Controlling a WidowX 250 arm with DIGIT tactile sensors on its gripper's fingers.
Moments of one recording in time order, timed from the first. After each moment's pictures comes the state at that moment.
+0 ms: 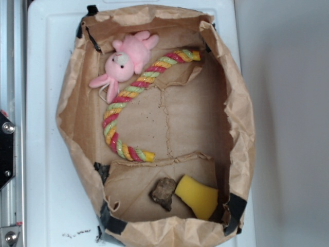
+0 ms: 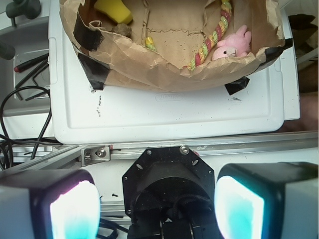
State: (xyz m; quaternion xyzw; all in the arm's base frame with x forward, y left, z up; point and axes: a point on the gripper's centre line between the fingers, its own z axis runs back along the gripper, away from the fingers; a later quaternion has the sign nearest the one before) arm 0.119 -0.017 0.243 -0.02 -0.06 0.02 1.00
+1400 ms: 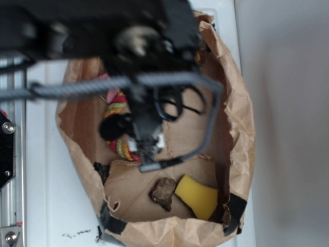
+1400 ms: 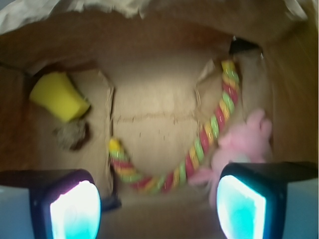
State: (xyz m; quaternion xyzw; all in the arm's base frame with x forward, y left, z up) arm 0.278 0.023 0.146 0.00 -0.09 0.01 1.00
